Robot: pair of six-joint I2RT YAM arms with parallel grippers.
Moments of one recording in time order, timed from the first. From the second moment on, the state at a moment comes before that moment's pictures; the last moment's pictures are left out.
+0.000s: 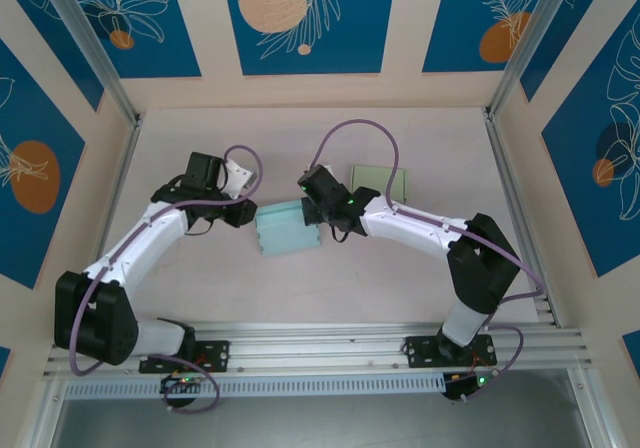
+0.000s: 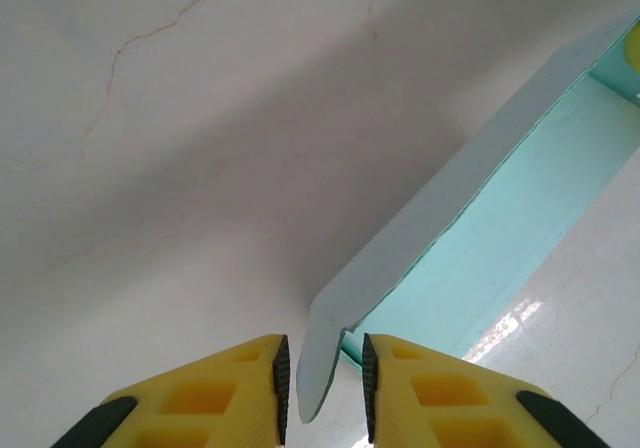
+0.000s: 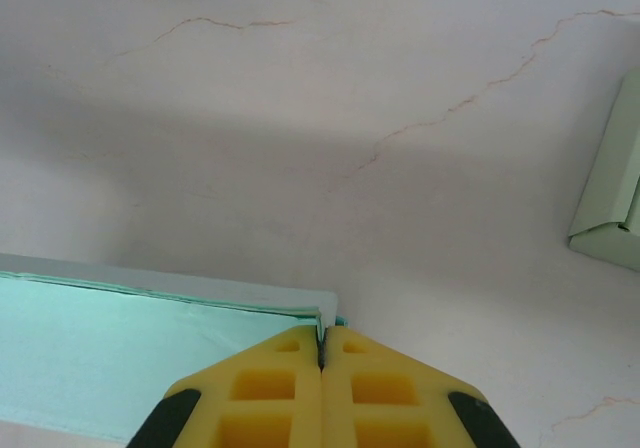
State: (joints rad) left arm -0.29 1.34 1.01 -0.65 0.31 0.14; right arm 0.85 1.68 1.23 -0.44 0.28 0.49
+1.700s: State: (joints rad) left arm -0.34 1.39 0.88 -0.23 0.21 -0.29; right arm 0.86 1.75 1.25 -0.33 0.49 0.46
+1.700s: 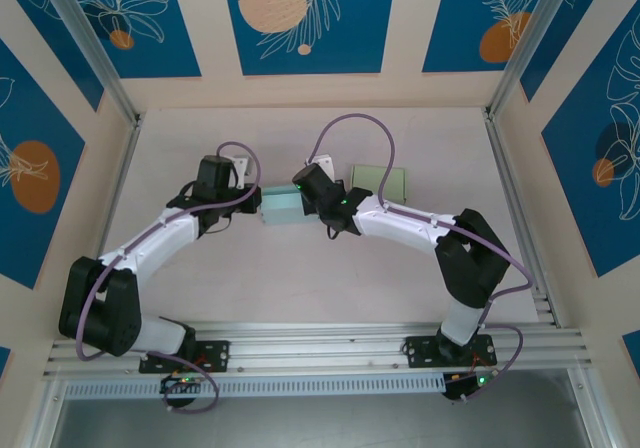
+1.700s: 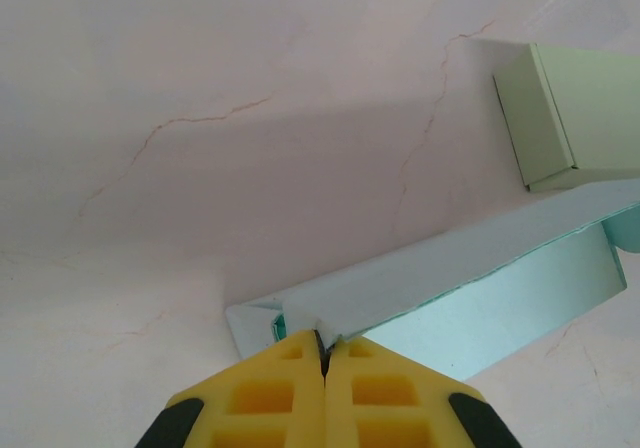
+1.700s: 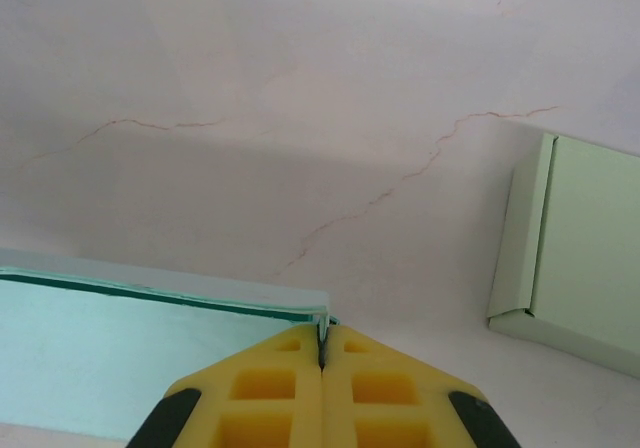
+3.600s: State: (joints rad) left arm -0.36 1.38 0.68 0.08 0.09 -0.37; right arm 0.87 1.75 1.16 -0.25 0.43 0.52
